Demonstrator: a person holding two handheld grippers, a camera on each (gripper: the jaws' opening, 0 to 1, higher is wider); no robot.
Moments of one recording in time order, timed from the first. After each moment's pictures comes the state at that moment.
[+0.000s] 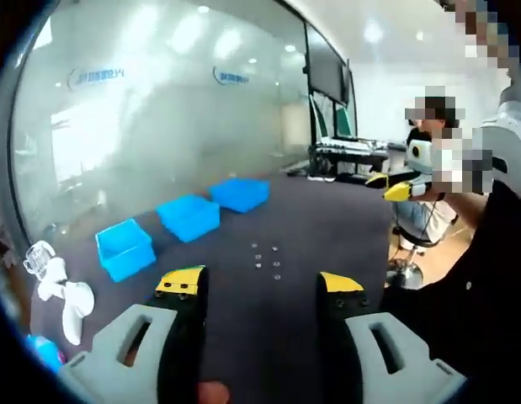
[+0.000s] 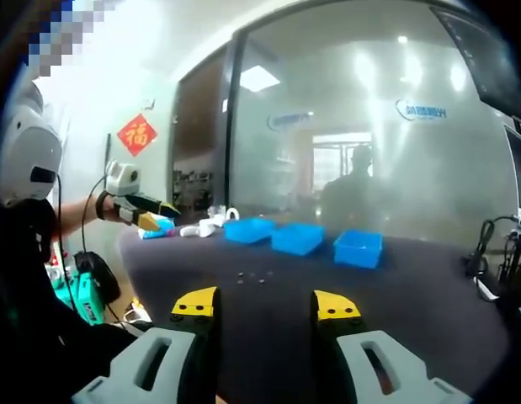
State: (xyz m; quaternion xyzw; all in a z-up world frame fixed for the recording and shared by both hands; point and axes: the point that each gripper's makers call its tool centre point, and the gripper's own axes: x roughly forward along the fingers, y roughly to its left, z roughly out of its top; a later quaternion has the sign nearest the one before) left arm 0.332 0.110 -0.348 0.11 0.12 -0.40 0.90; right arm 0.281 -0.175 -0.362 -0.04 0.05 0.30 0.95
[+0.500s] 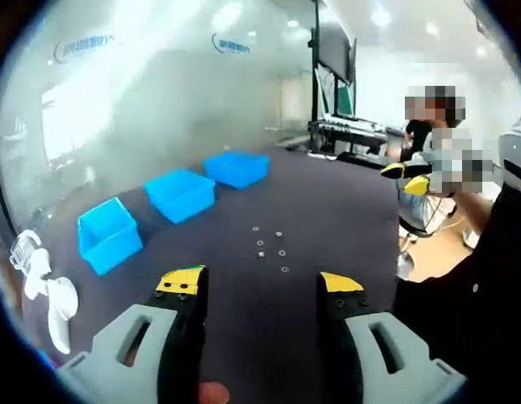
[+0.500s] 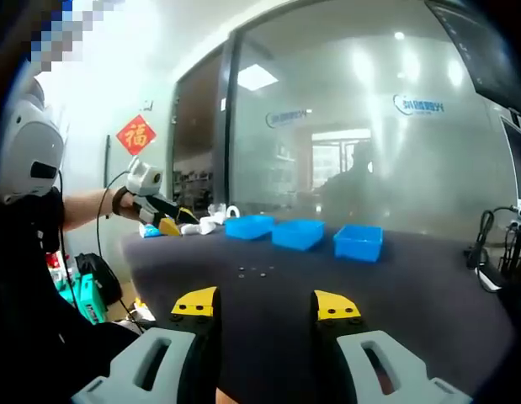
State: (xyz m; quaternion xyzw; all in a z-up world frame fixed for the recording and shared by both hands) left arm 0.371 0.091 -0.376 0.11 0.20 -0.41 0.88; right arm 0.277 -0.179 -0.372 -0.03 0.06 0.30 0.95
